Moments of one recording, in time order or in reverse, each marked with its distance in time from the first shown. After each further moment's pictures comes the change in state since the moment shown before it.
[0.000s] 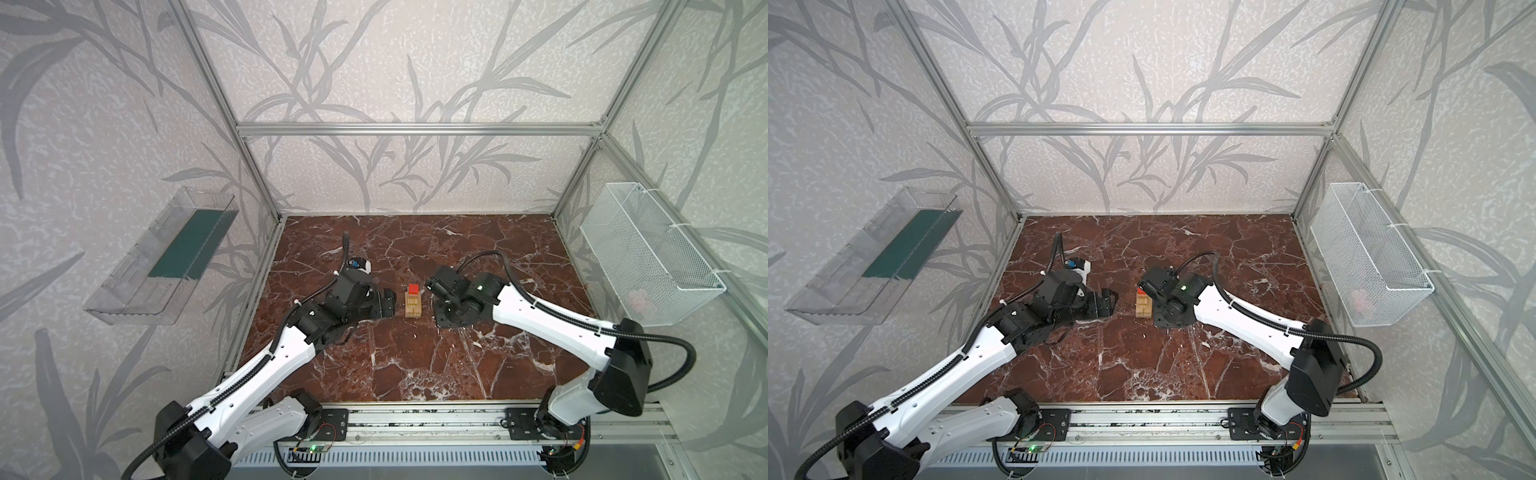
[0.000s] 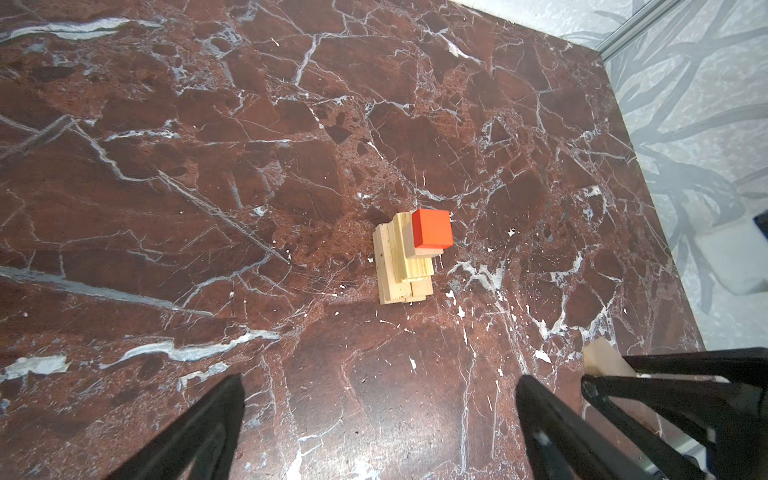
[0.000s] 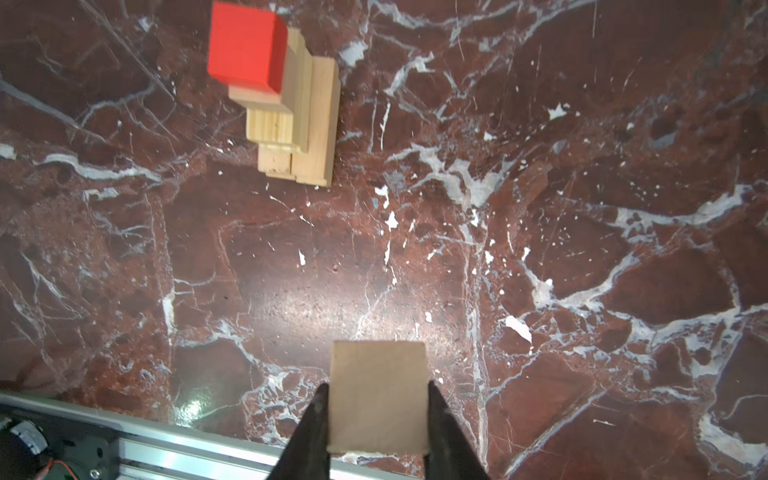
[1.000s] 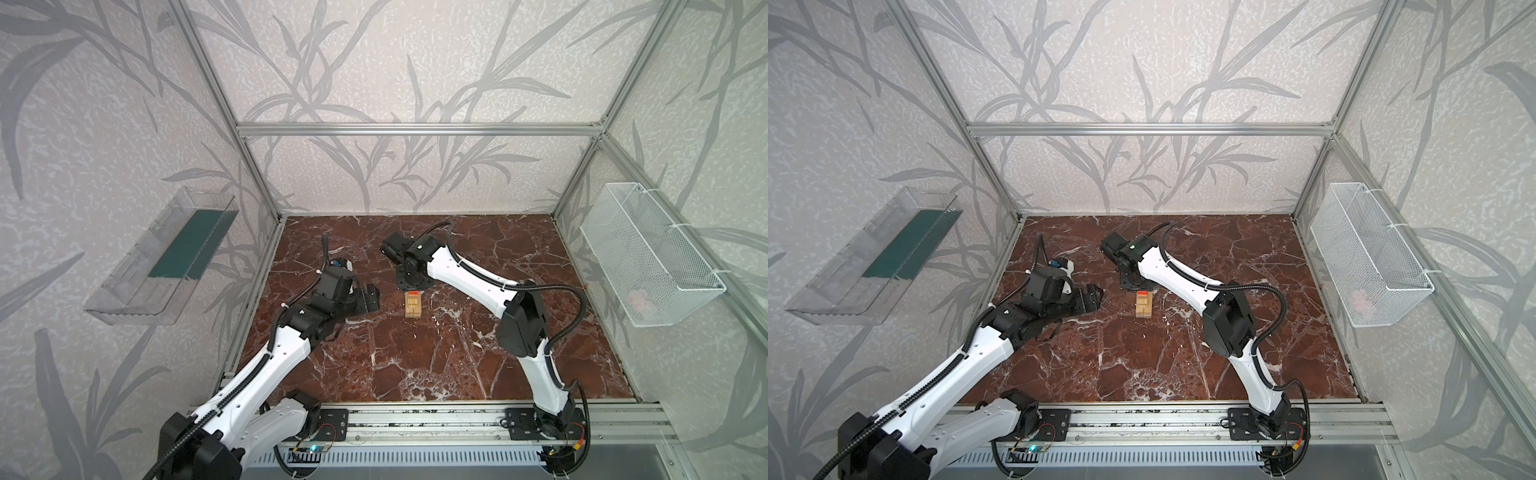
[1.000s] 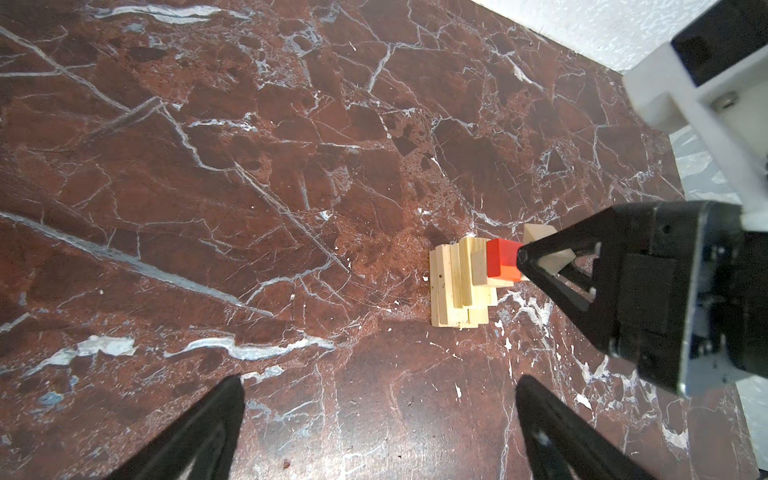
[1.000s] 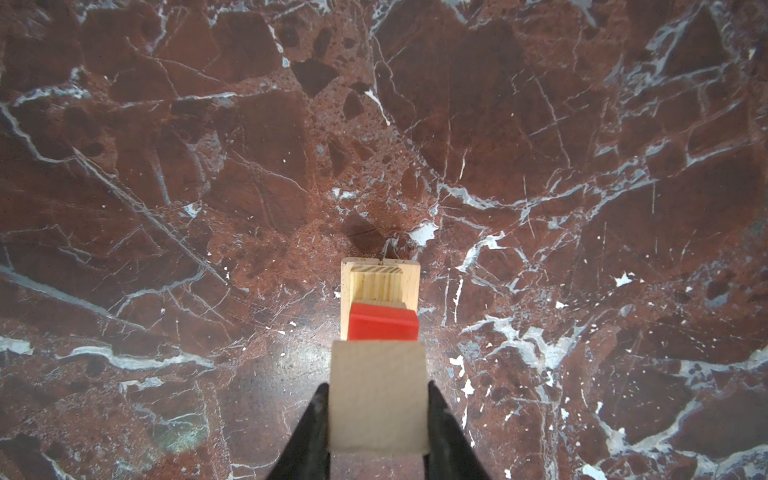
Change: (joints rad) left arm 0.186 -0.016 -0.075 0.035 0.059 0.027; right arm -0.059 0.614 0.732 -0.184 0.074 -0.008
